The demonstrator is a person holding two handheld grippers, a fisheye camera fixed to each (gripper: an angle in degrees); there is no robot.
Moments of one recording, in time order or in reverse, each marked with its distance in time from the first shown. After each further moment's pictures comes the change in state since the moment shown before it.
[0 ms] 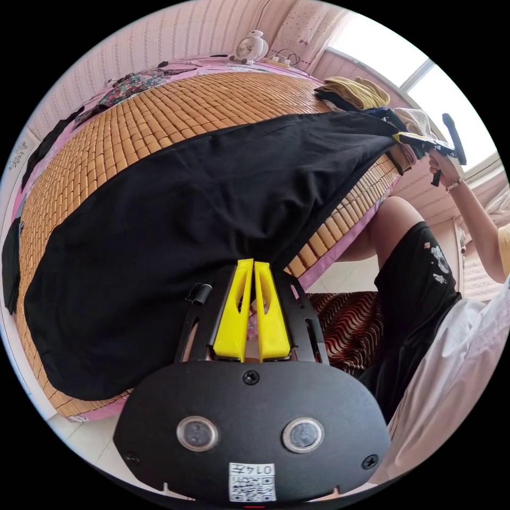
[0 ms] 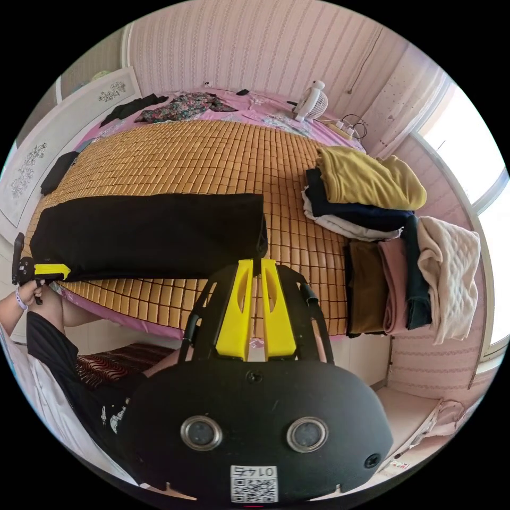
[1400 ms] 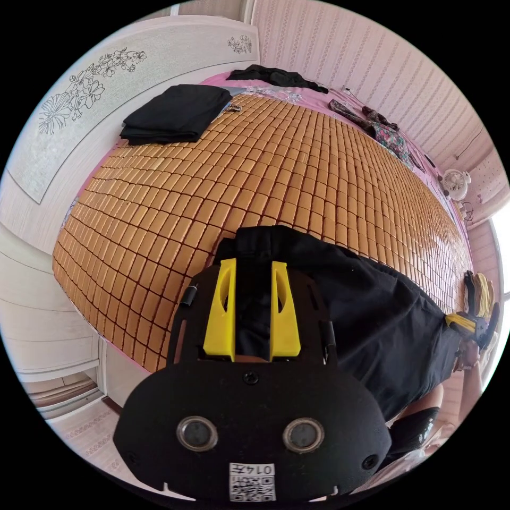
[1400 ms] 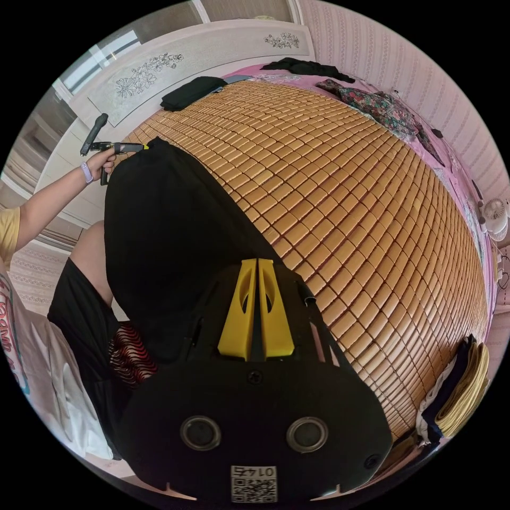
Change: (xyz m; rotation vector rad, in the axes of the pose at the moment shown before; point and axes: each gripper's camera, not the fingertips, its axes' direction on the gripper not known) left arm -0.298 0.061 -0.124 0.180 -0.403 -0.855; right arm -0.242 -0.146 0.068 -0.095 -0.489 -0.707
